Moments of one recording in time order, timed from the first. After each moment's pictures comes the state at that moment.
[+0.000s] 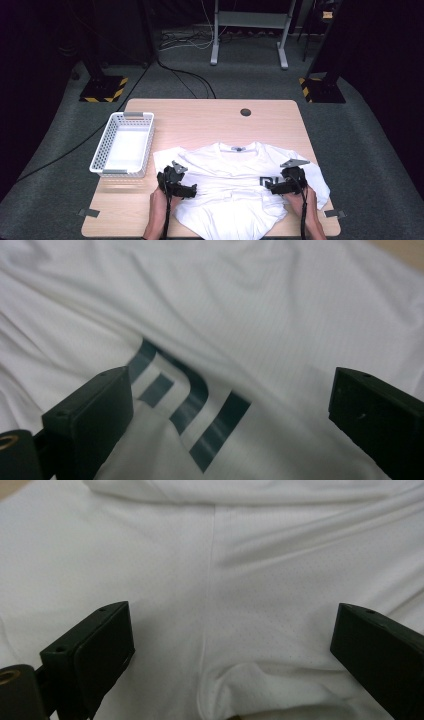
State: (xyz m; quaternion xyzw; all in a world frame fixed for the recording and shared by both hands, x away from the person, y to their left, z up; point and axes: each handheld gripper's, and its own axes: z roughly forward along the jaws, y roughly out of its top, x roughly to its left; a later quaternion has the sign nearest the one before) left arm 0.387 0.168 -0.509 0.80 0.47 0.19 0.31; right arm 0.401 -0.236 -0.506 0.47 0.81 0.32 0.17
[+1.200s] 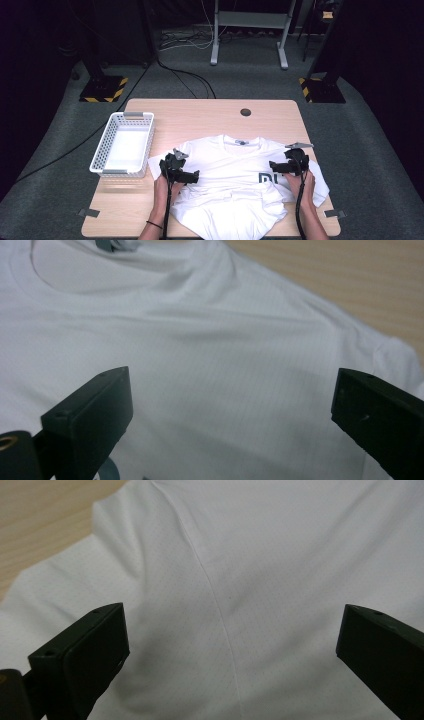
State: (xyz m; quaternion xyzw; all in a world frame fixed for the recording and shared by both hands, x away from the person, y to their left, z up) left arm 0.427 0.166 -0.515 0.80 0.49 0.17 0.32; right arm 0.451 -0.249 -0.504 0.55 0.75 0.31 0.20
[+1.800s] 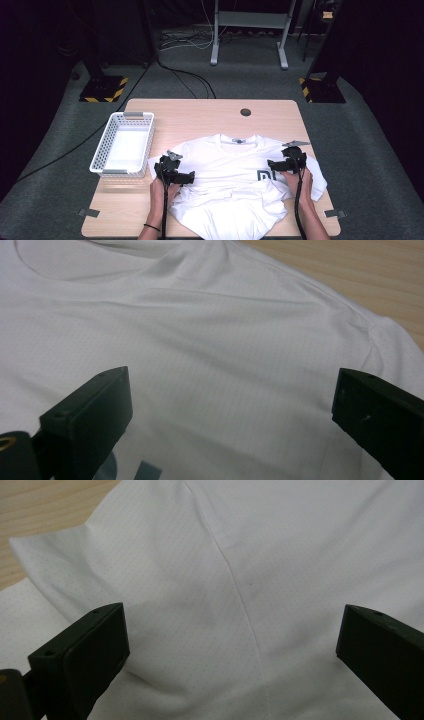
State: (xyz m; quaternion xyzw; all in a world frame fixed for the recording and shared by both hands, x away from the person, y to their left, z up) left arm 0.417 0.180 -0.514 0.77 0.52 0.18 0.32; right arm 0.460 -0.245 -0.506 0.53 0.76 0.31 0.20
